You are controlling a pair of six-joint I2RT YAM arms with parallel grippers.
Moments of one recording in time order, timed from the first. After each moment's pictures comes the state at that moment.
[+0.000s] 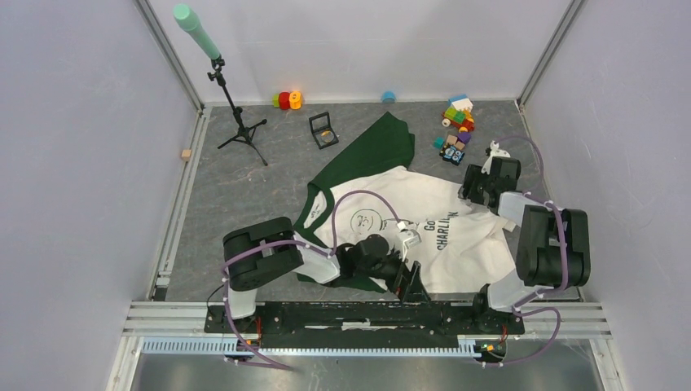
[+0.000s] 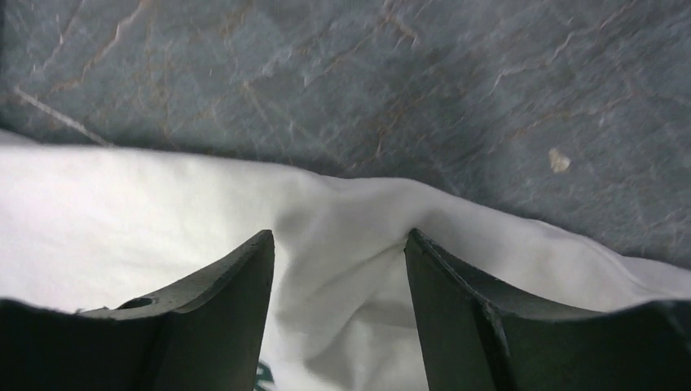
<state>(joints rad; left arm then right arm) -1.23 1.88 0.77 0.71 0.36 -0.68 -0.13 1.56 0.69 0.07 -0.09 0.15</state>
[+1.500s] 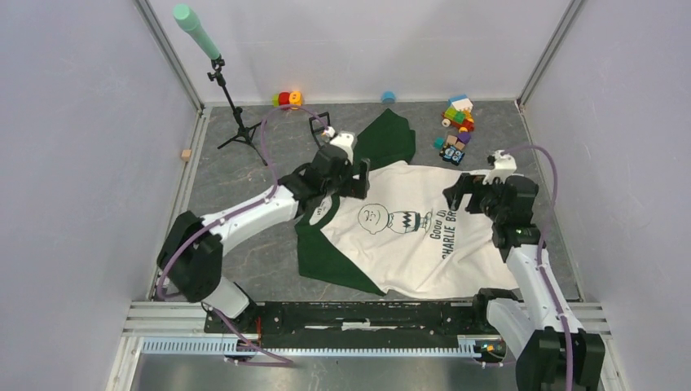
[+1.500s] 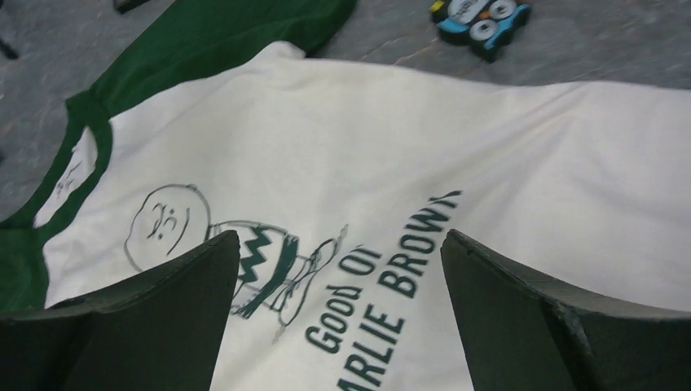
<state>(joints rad) -0.78 1.50 1.06 -0.17 -0.12 -0.36 -0.11 0.91 0.55 -0.06 -0.36 0.13</state>
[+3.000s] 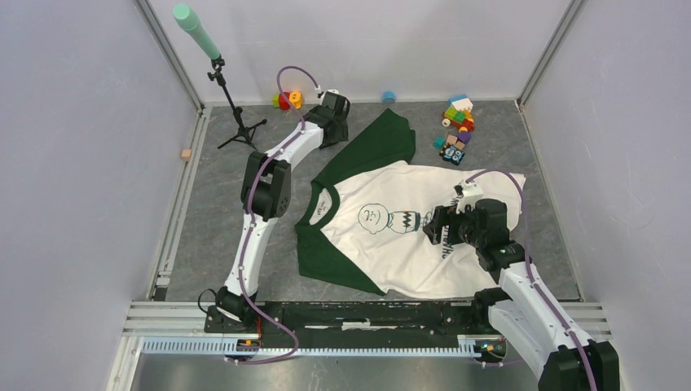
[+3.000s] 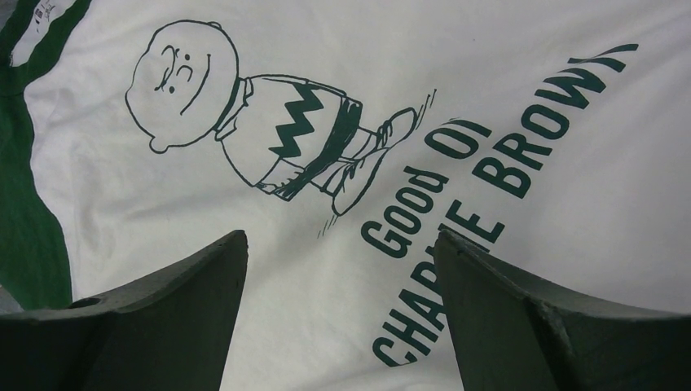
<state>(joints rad) -0.42 2.49 2.16 -0.50 -0.31 -0.34 0.18 0.77 0.34 -0.19 -0.28 0.16</state>
